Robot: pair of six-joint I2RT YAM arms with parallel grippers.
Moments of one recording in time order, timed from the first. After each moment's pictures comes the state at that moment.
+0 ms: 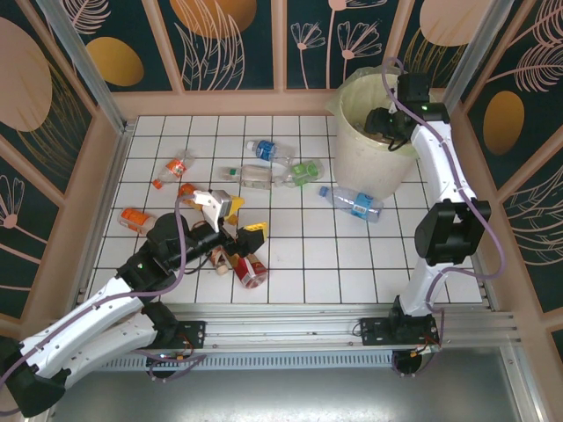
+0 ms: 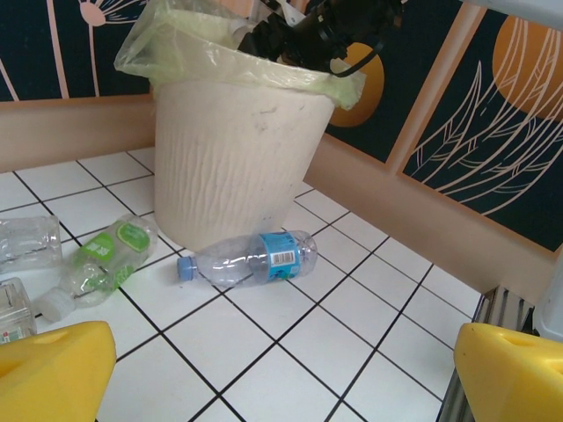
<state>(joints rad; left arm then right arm) -0.79 0.73 0.63 0.00 0.18 -0.29 0.07 1.84 1.89 -0.92 -0.07 0.26</state>
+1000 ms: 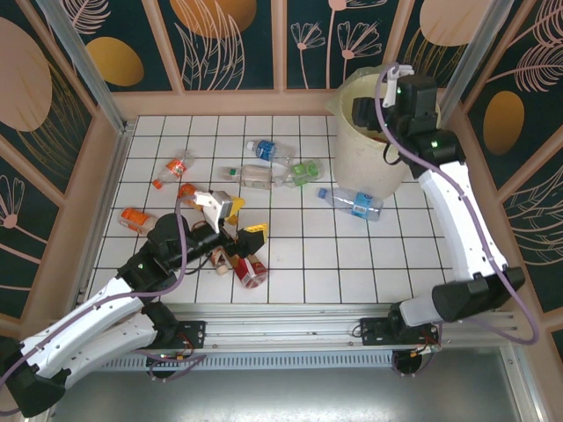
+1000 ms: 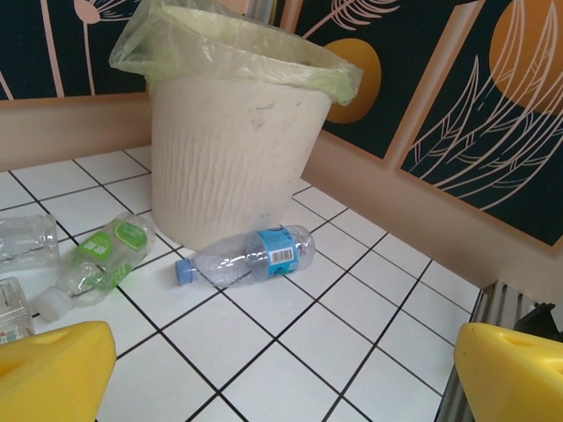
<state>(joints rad) -0.79 0.73 0.62 0.00 0.19 -0.28 0.32 1.40 1.69 -0.67 0.11 0.12</state>
